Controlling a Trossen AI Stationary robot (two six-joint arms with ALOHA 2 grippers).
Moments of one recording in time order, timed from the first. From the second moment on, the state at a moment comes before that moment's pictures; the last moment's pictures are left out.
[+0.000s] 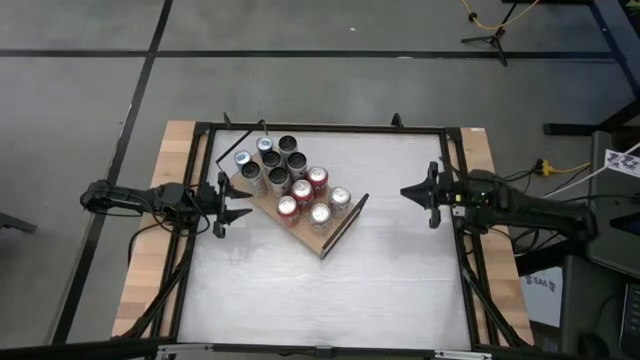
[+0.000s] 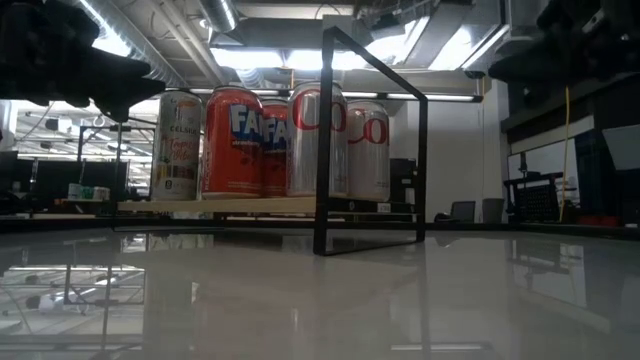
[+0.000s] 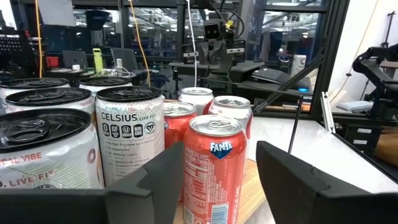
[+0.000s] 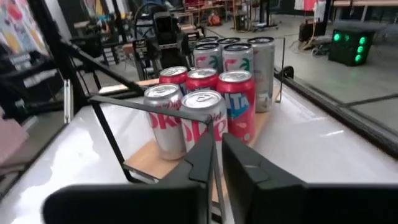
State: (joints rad) left arm -0.13 0.01 0.01 0.05 -0.24 -0.05; right arm -0.17 0.29 0.27 -0.08 -0.11 0.12
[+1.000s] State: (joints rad) left arm -0.08 0.01 0.01 0.05 -0.21 -0.08; right arm -0.22 0.10 0.04 0.11 -0.20 0.18
